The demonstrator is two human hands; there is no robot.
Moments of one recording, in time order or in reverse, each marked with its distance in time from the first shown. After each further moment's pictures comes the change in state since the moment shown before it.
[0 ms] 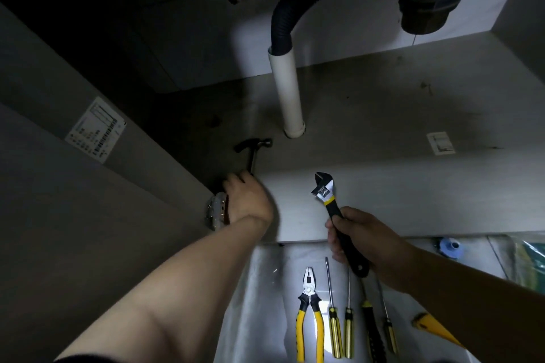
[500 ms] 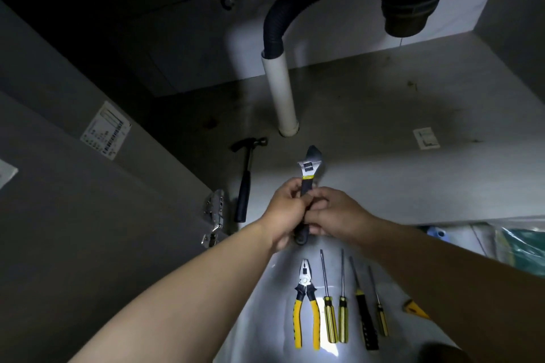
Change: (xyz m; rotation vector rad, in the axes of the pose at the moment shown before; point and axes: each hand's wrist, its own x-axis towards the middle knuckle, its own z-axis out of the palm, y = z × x) left_hand -0.075 0.047 -0.042 -1.503 -0.715 -0.091; right_hand 0.016 -0.016 0.023 -0.210 -0.016 -0.116
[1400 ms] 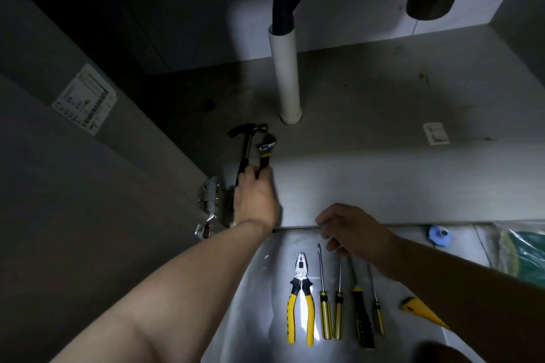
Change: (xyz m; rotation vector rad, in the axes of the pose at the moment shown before) left_hand 0.039 -0.029 -0.064 1.315 0.477 0.350; right_hand -0.027 0.020 -0.016 -0.220 -0.022 0.104
